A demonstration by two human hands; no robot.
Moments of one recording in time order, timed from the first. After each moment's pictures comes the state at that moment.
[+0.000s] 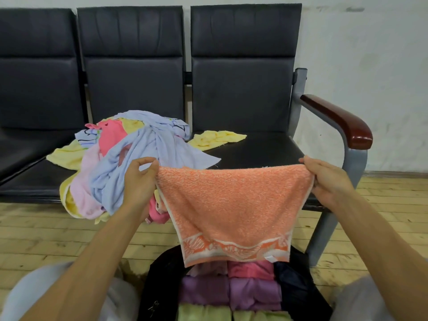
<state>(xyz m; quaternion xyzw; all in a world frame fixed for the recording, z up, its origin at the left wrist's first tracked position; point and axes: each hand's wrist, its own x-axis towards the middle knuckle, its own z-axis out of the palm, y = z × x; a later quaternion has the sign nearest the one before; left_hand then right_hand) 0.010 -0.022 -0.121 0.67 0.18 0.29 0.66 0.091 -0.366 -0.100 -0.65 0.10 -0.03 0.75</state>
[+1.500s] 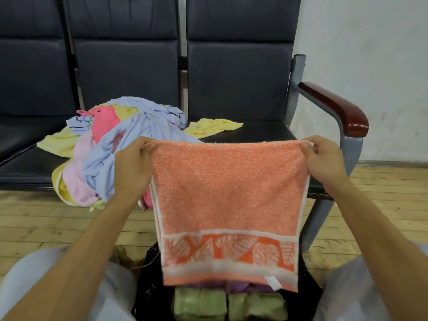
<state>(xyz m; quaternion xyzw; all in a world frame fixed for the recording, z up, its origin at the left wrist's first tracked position) 0.006 -0.021 -0.115 0.84 0.09 0.40 0.35 0.095 -0.367 -0.097 -0.89 -0.03 -0.21 0.41</state>
